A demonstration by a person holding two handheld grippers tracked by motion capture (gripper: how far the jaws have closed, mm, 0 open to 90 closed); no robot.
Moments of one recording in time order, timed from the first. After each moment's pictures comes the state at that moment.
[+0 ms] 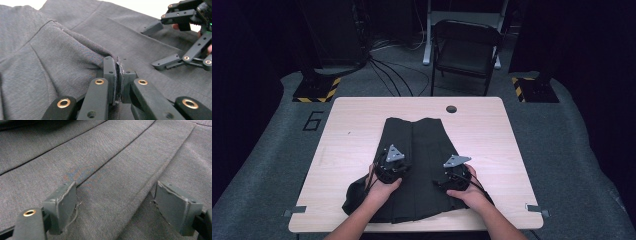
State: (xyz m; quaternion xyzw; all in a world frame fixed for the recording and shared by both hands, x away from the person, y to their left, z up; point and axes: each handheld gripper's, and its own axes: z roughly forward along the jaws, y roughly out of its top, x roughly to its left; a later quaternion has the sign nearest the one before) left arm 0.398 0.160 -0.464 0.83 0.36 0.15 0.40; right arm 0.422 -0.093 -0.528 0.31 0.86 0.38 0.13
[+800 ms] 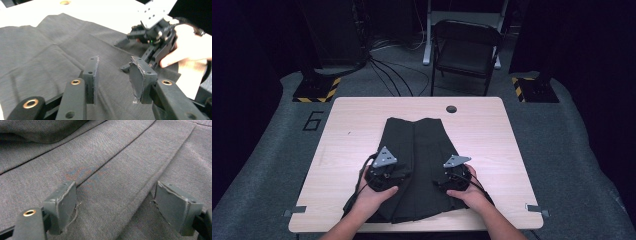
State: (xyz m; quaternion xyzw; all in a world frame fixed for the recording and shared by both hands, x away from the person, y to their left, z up) left arm 0.355 0.184 -0.404 0.81 0.34 0.14 0.45; right arm 0.421 -0.093 -0.528 0.31 0.86 0.39 0.13
